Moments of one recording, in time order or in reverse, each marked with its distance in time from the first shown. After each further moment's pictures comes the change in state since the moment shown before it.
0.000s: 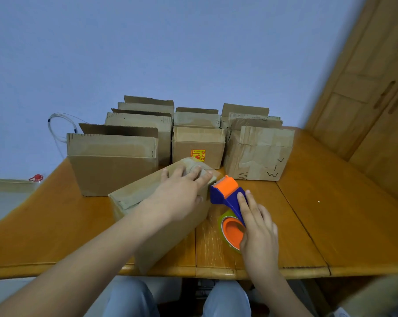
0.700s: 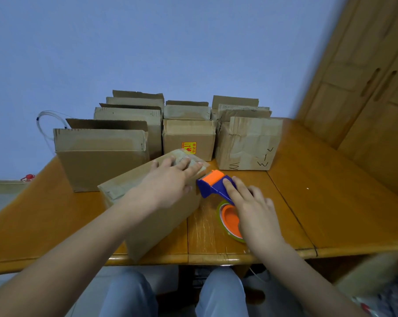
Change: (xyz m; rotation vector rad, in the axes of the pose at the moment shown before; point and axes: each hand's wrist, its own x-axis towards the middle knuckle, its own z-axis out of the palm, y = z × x) left_hand 0.000 -0.002 -0.003 0.033 -0.019 0.017; right_hand 0.027 -0.019 -0.062 -0.320 -0.481 -0.065
